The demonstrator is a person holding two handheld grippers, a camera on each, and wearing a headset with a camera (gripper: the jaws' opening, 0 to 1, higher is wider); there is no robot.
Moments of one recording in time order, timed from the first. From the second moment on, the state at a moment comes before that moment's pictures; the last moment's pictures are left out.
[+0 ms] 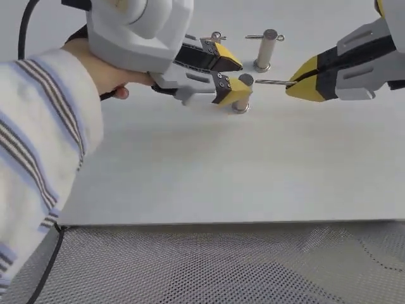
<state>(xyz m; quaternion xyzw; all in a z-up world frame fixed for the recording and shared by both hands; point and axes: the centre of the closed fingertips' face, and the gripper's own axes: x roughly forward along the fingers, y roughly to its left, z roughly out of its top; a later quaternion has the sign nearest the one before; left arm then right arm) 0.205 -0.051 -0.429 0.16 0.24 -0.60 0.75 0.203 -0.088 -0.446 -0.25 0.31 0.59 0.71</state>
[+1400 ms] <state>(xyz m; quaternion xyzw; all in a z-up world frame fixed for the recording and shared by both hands) 0.216 -0.049 -0.440 0.18 0.25 -0.59 0.74 0.211 -0.046 -0.456 -0.28 0.27 0.61 0.69</state>
